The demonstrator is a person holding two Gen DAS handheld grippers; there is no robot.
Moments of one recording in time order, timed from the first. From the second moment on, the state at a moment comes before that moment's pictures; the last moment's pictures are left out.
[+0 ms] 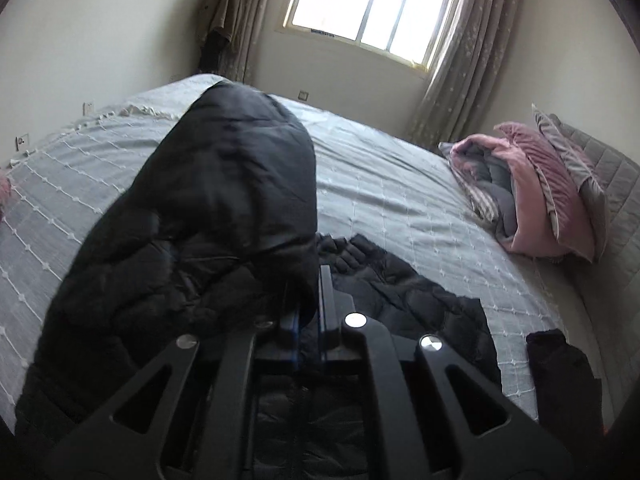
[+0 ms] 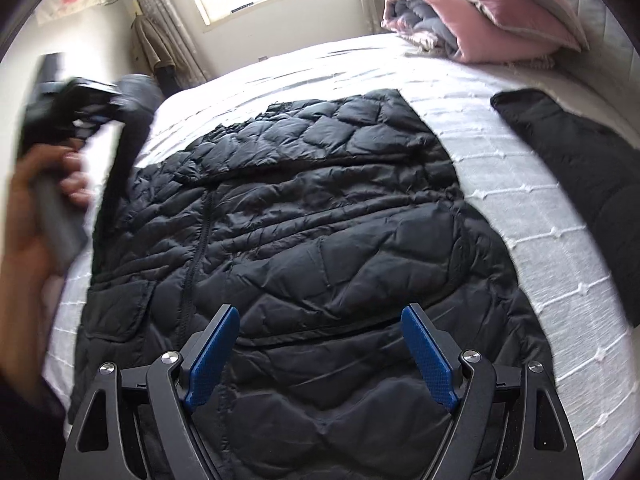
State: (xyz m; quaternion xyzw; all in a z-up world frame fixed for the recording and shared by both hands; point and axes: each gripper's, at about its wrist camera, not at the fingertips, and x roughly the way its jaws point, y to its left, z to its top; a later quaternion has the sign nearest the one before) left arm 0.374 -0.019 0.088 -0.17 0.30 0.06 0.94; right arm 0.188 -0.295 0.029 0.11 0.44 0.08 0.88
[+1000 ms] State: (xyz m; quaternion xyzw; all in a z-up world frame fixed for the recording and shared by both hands) left arm 0.201 -0.008 0.040 -0.11 0.40 0.05 0.91; right arm 0.196 -0.341 0.027 0.16 0.44 0.05 0.88
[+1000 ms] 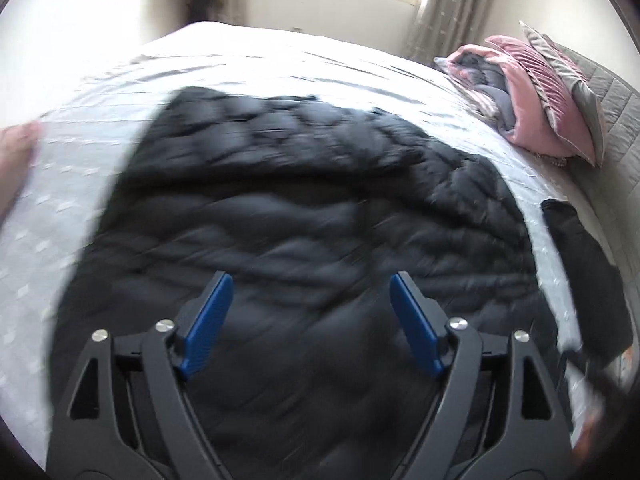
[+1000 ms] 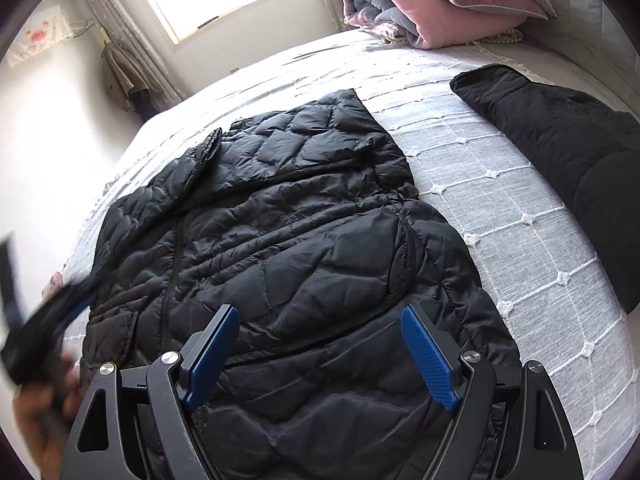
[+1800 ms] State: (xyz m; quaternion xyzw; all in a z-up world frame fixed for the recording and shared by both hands) left arm -0.001 0.179 -0.030 -0.23 0.38 0.14 0.89; right arm 0.130 -0.392 0.021 0.17 0.44 0.00 0.88
